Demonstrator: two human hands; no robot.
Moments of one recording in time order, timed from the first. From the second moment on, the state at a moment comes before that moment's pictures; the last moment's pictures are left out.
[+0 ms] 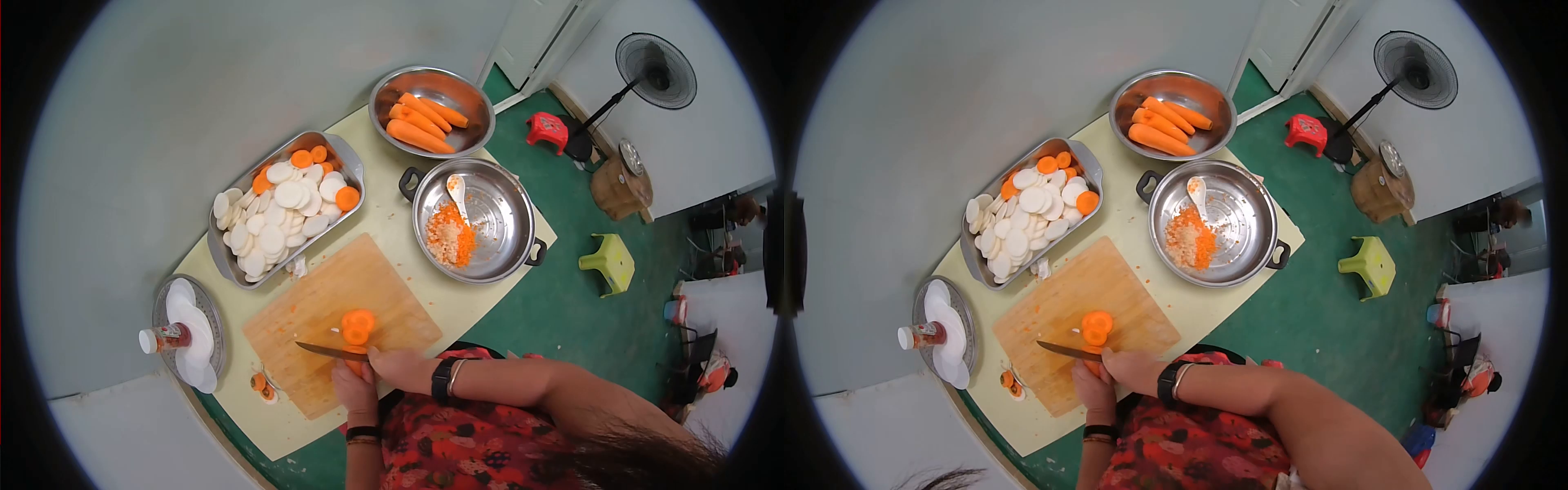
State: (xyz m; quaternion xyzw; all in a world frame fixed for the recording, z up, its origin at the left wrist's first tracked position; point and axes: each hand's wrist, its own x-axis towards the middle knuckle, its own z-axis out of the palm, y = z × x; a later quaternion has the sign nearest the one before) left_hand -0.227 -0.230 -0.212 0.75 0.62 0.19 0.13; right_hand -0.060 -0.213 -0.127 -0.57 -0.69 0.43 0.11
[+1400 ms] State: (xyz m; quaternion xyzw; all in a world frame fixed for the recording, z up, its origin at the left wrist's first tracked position) left_hand -0.226 -0.233 -0.214 0.75 0.63 0.19 0.10; right_hand -0.066 -0.198 -0.148 -0.56 -0.68 0.46 0.11
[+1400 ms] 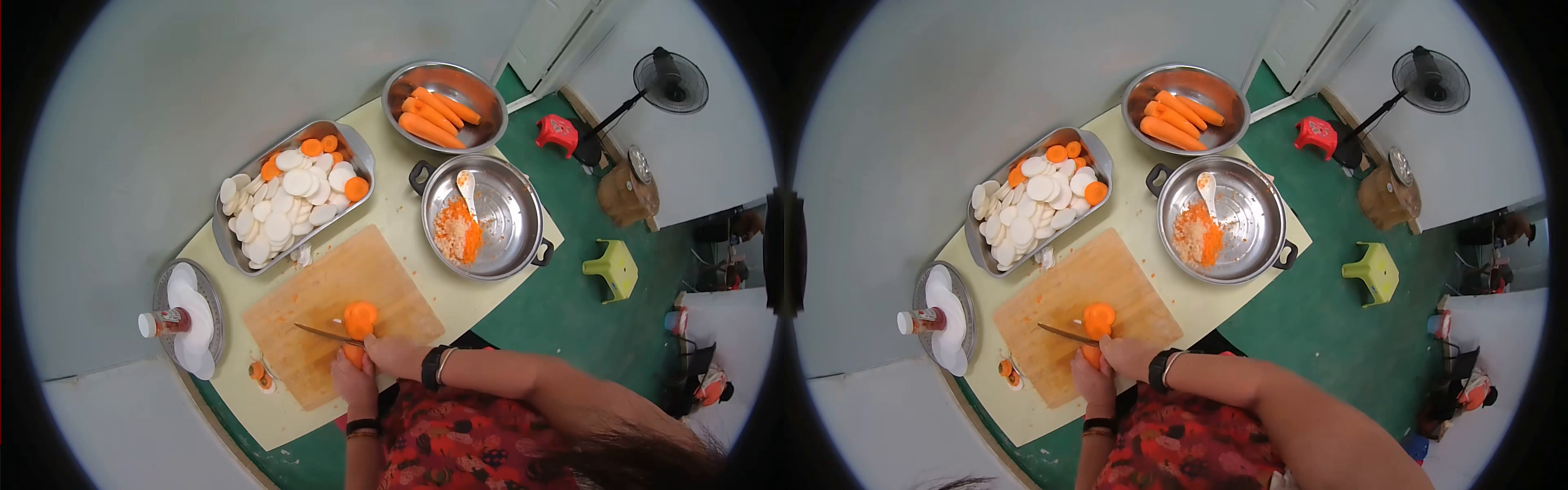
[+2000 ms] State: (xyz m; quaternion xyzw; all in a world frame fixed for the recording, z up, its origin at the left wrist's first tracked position) left_hand -0.220 -0.226 -0.180 0.73 0.64 0.19 0.15; right_hand -0.011 -0.181 -0.135 -0.63 -0.61 0.41 0.25
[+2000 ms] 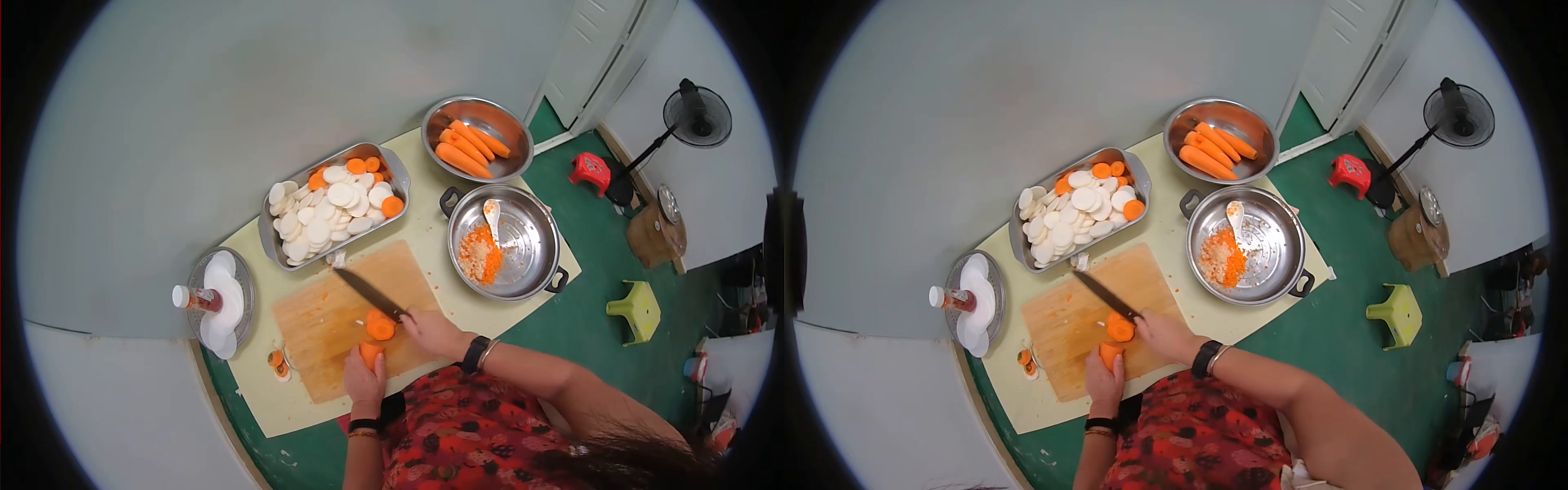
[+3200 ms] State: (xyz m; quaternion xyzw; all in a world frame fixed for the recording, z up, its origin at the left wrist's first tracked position) left_hand -0.177 -0.092 -0.173 0.72 0.46 -0.09 0.50; right_hand 0.029 -0.204 -0.187 -0.63 -0.34 0.61 0.32
